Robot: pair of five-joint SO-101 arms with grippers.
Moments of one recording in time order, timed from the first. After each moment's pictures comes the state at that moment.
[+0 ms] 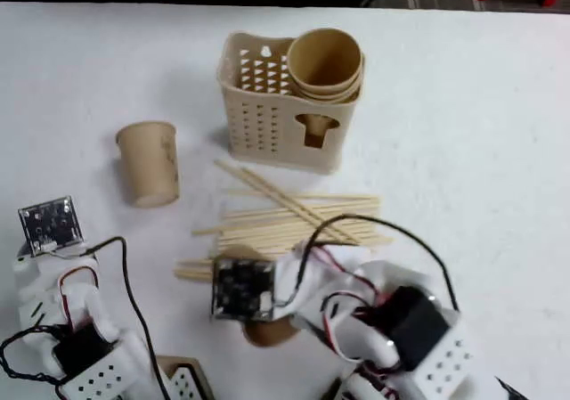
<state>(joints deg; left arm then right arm) -41.7 -104.0 92.9 51.5 -18.4 -46.3 -60.9 33.8 90.6 47.5</state>
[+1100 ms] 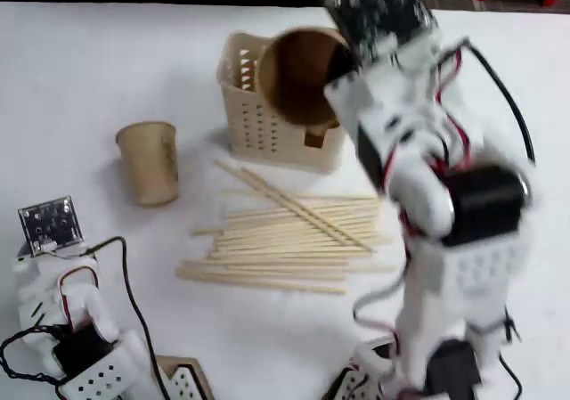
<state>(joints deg) -41.7 -104.0 92.9 51.5 -18.4 -16.7 -15.0 -37.8 86.3 23.1</state>
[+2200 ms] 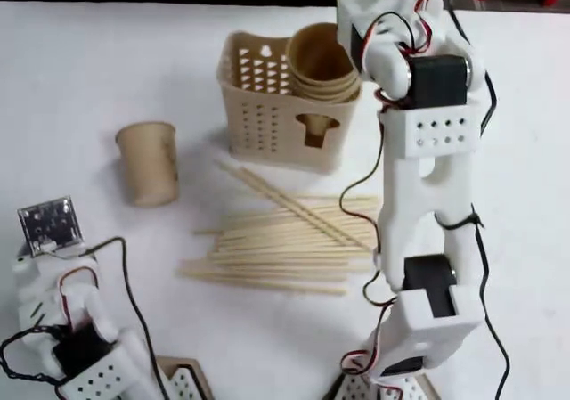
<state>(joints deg) -41.7 -104.0 93.2 51.5 -18.4 -10.0 10.4 -48.4 71.8 4.1</state>
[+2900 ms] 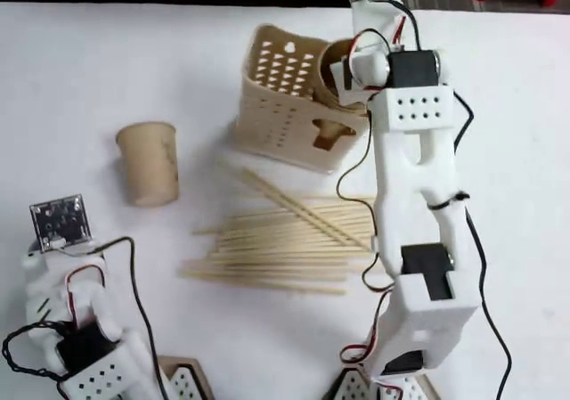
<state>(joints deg) -38.7 -104.0 94.2 51.5 -18.4 -8.4 13.1 -32.6 80.5 14.6</state>
